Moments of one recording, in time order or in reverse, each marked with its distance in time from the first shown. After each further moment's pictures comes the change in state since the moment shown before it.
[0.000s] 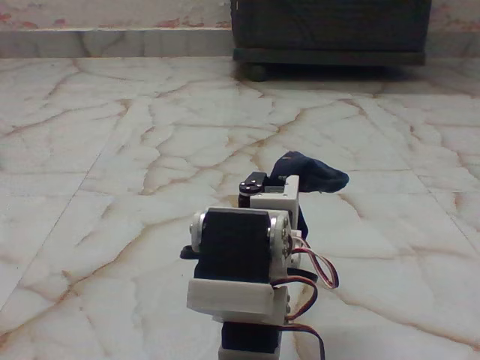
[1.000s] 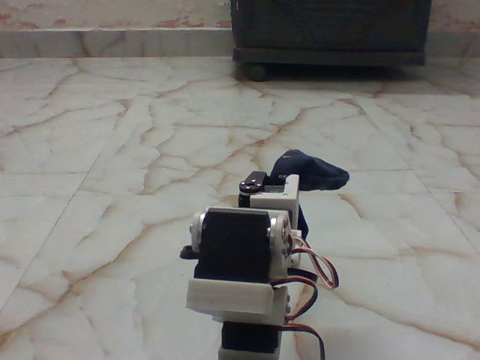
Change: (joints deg) arm 0.0 0.0 0.0 -0.4 -0.1
